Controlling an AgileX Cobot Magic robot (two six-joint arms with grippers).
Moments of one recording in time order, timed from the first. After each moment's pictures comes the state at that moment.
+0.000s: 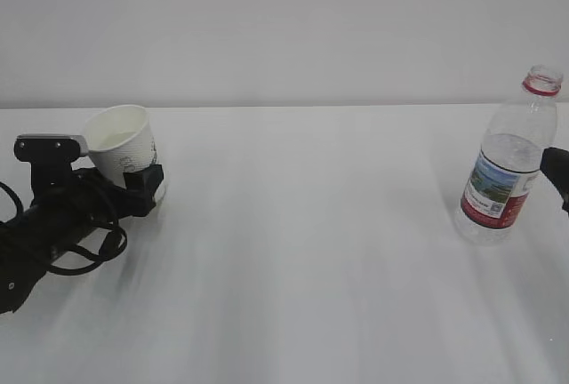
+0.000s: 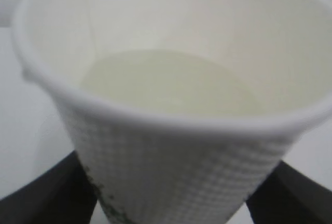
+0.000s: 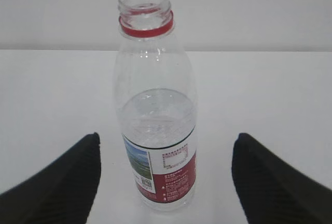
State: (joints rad) left arm -0.24 2.18 -0.67 0.04 -1.16 -0.21; right arm 0.04 1.10 -0.28 -0.12 -0.36 0.12
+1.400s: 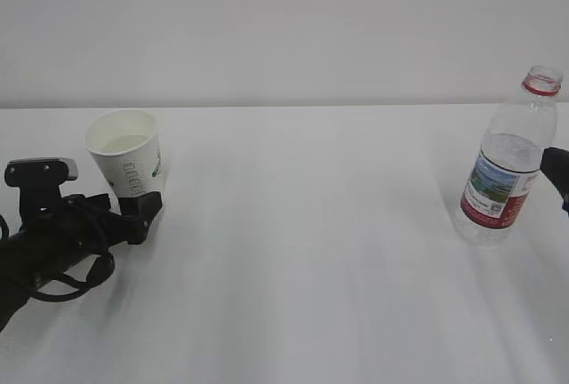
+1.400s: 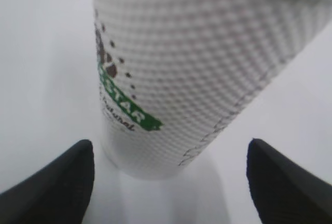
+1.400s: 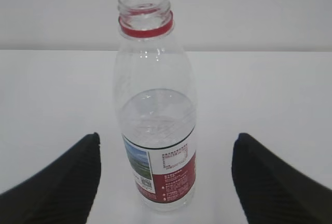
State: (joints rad) left arm -0.24 2.16 -0.56 0.08 -1.16 -0.30; right arm 0.04 1.10 -0.28 -0.12 -0.36 0.12
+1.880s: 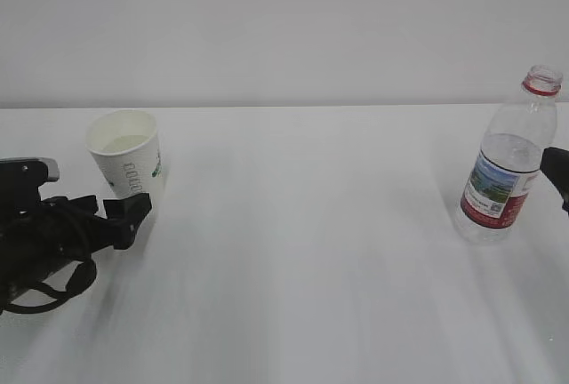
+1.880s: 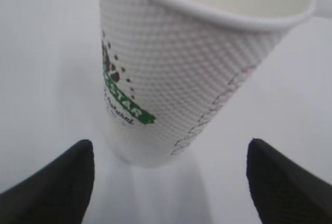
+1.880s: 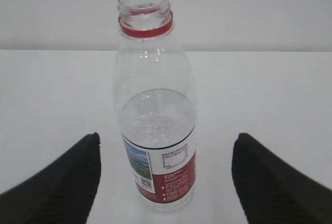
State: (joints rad) left arm -0.24 2.08 -0.48 0.08 -1.16 -0.31; right arm 0.04 1.10 -0.28 -0.12 -0.36 0.12
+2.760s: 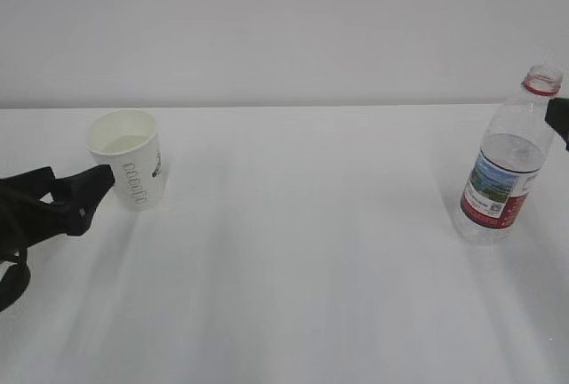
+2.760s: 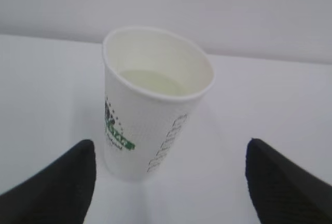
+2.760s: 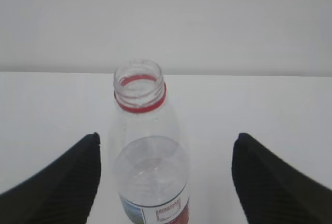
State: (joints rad) left arm -0.24 1.73 -0.27 0.08 -1.16 -0.31; right arm 0.04 1.10 -0.44 -0.12 -0.22 0.12
